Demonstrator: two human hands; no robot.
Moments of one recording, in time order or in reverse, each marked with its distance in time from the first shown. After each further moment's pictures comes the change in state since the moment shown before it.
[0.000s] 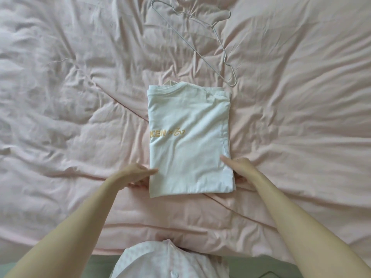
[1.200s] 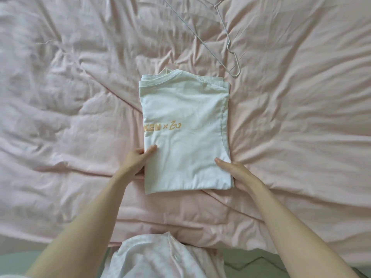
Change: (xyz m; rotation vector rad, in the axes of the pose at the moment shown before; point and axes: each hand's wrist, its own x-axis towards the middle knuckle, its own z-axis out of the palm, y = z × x) left_hand 0.036 0.010 0.020 -0.459 0.185 0.136; right_hand 0.012 0.021 0.016 0.379 -0.239 0.074
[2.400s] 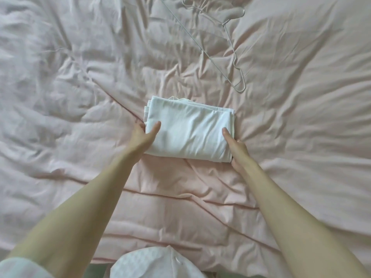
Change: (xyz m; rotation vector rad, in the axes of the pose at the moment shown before) left_hand 0.036 0.069 0.000 -0.047 0.139 0.264; right_hand 0.024 -0.088 0.020 0.137 0.212 -0.233
